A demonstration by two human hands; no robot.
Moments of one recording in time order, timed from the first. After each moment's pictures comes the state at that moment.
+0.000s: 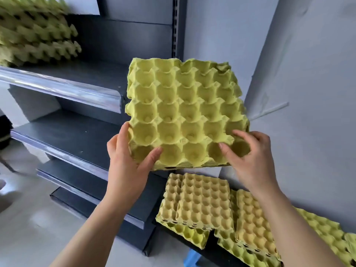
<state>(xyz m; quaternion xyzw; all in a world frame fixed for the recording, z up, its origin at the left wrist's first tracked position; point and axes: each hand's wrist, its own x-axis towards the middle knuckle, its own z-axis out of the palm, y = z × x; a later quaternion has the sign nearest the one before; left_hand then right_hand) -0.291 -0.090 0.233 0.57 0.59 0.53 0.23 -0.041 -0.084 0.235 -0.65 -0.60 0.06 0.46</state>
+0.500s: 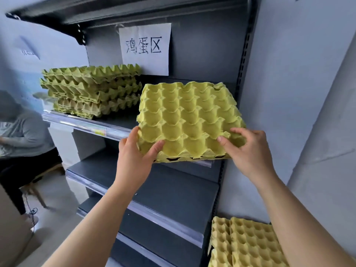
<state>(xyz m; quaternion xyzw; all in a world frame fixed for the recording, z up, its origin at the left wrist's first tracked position) -0.524 0.010 0.323 0.57 0.59 0.55 0.17 -0.271 0.016 0.338 -0.64 -0.60 0.04 0.48</state>
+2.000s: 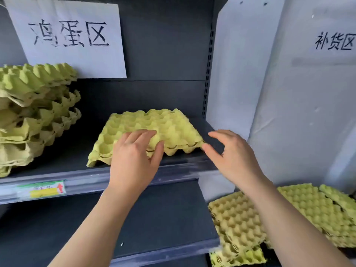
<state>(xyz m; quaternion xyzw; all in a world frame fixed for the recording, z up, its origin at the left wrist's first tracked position) -0.608 0.202 0.326 0.82 0.28 0.50 -0.03 -0.426 0.072 0.344 -0.76 -0.52 -0.15 0.36</state>
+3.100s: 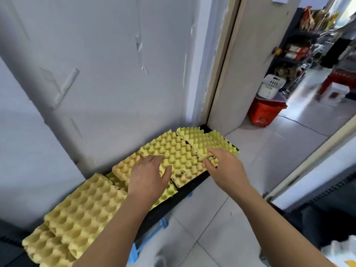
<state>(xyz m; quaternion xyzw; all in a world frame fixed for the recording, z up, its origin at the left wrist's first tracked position) -0.032 -0.107 0.135 0.95 0.13 0.16 0.21 0.046 -0.303 0.162 -0.95 -0.19 -0.07 0.22</state>
